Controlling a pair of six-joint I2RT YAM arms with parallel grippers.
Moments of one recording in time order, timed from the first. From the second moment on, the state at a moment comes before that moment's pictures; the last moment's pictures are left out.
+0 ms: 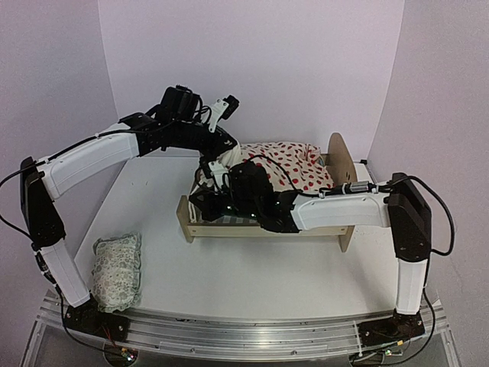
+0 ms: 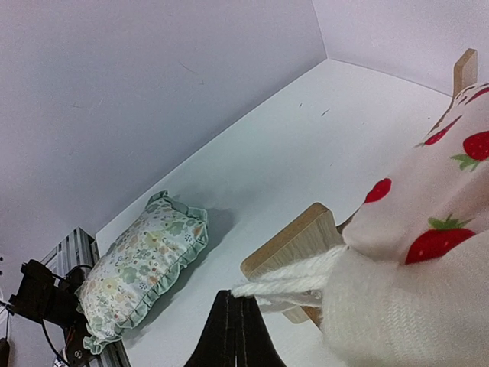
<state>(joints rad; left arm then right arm) -0.74 1.74 1.73 -0.45 0.21 0.07 1.04 2.00 1.49 0.24 -0.04 0.39</state>
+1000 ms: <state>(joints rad) -0.74 1.73 1.66 -0.37 0.23 -0.03 1.04 1.95 1.42 0.23 -0.08 0.43</state>
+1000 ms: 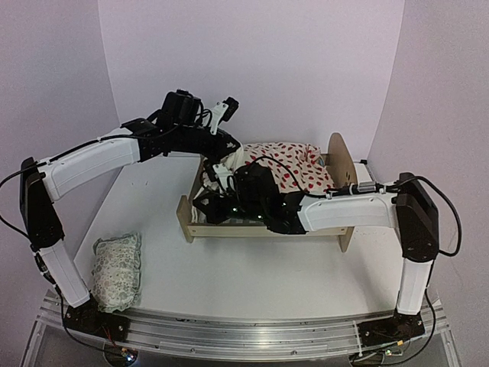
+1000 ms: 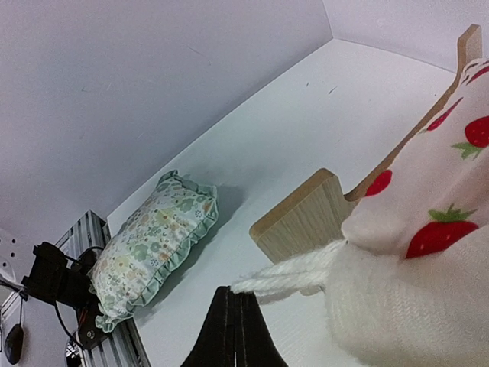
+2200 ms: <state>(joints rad) -0.74 1.70 1.54 -0.48 0.28 -0.02 0.92 1.78 1.16 0.27 -0.23 0.48</state>
